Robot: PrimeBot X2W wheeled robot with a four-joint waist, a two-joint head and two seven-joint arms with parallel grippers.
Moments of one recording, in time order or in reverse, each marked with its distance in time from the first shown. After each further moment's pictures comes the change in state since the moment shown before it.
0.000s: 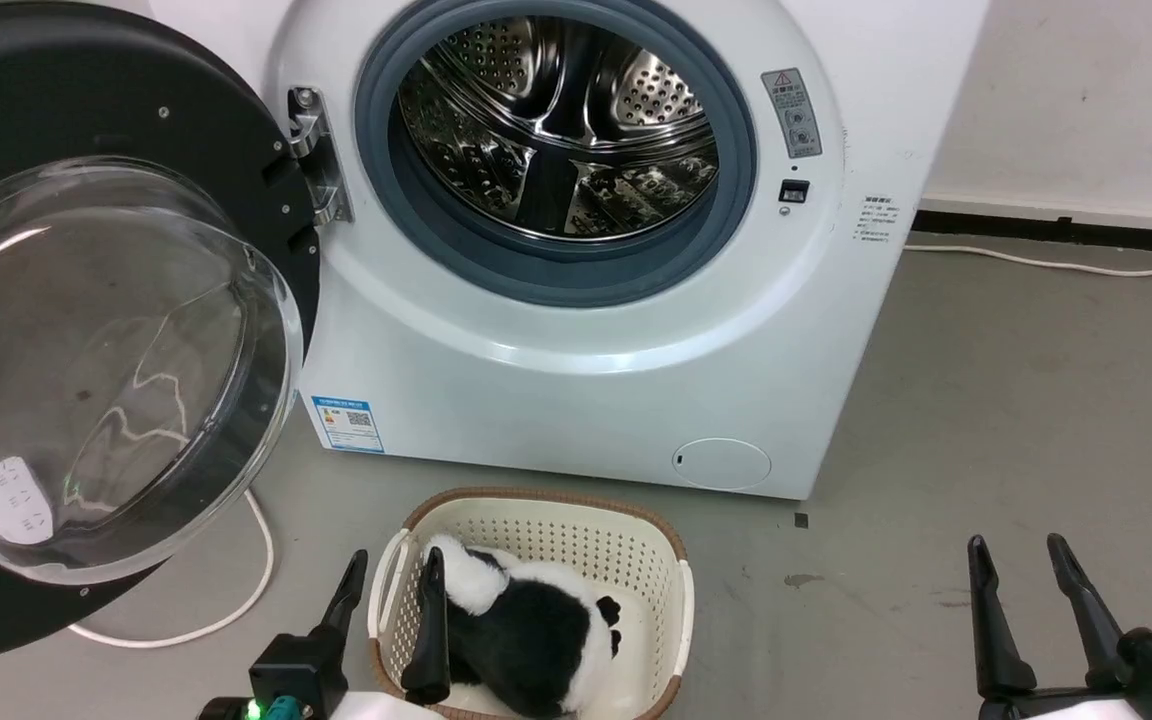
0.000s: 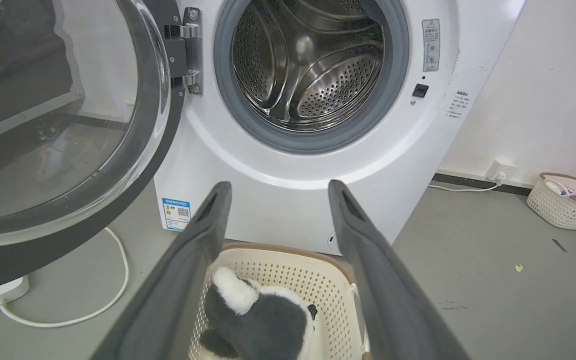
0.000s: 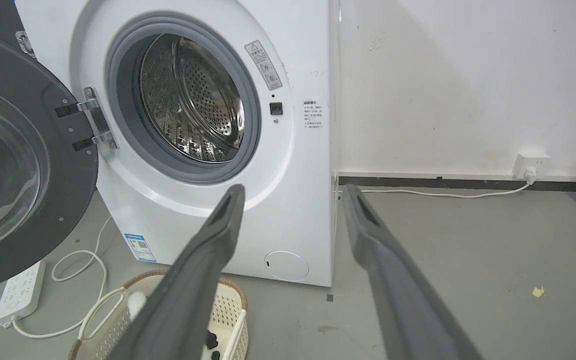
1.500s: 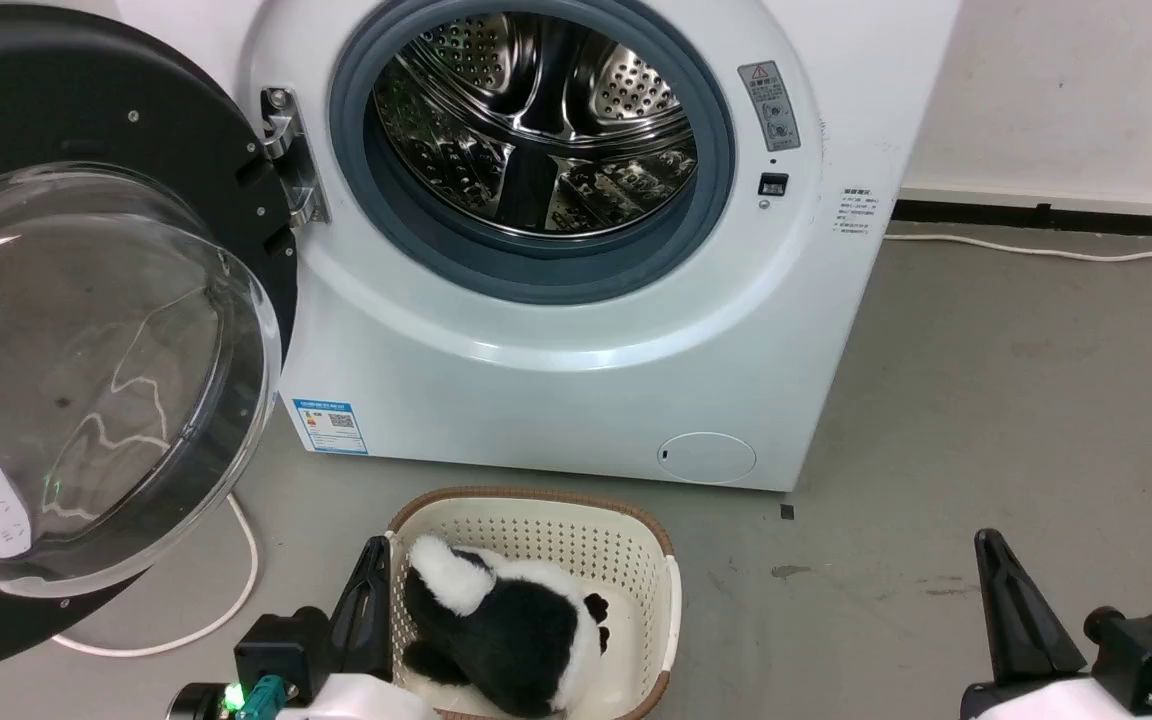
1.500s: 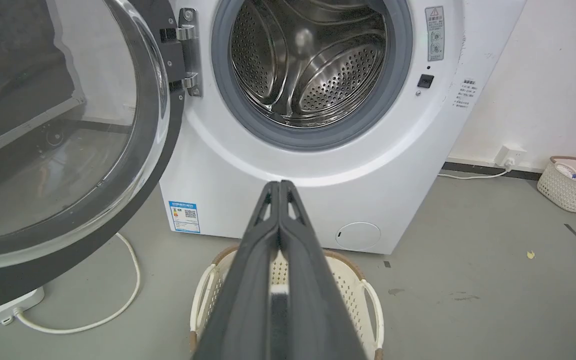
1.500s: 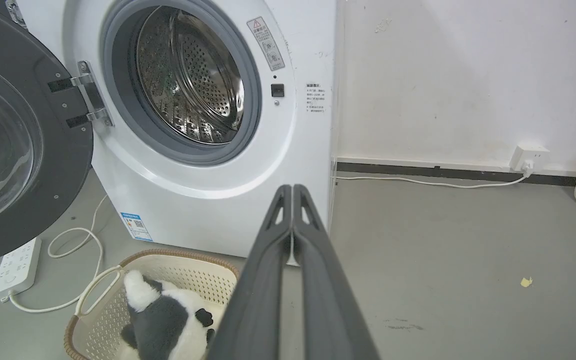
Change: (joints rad) left arm 0.000 -0.001 0.051 -0.049 0.055 -0.014 0.076; right arm -0.018 0.000 0.025 -0.009 -0.038 0.000 0.079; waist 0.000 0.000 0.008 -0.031
